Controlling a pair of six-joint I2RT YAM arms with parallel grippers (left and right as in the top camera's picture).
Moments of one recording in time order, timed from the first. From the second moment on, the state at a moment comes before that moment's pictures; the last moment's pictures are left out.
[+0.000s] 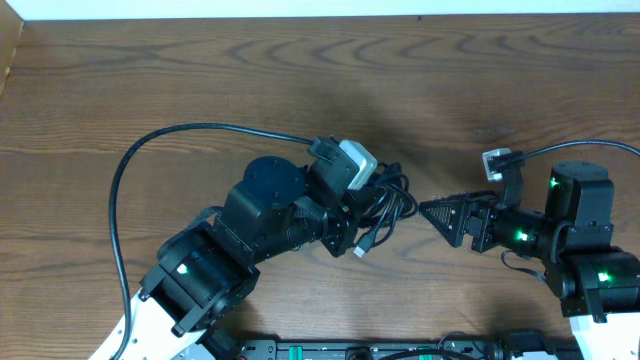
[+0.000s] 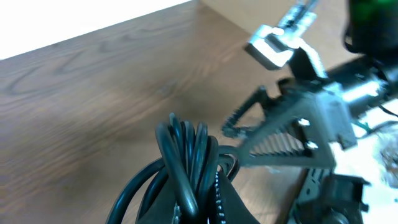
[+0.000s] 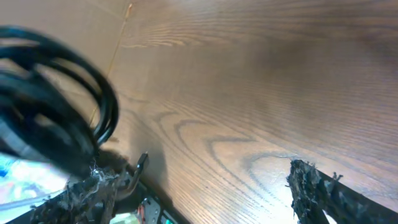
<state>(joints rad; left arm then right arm) -0.76 1.03 1.18 -0.61 0.26 -0.19 0.07 0.86 0.87 -0.80 -0.80 0.29</state>
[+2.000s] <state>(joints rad) -0.76 0.88 1.18 -0.50 0.78 0.25 0.07 0.78 0.87 -0.30 -1.55 0.09</state>
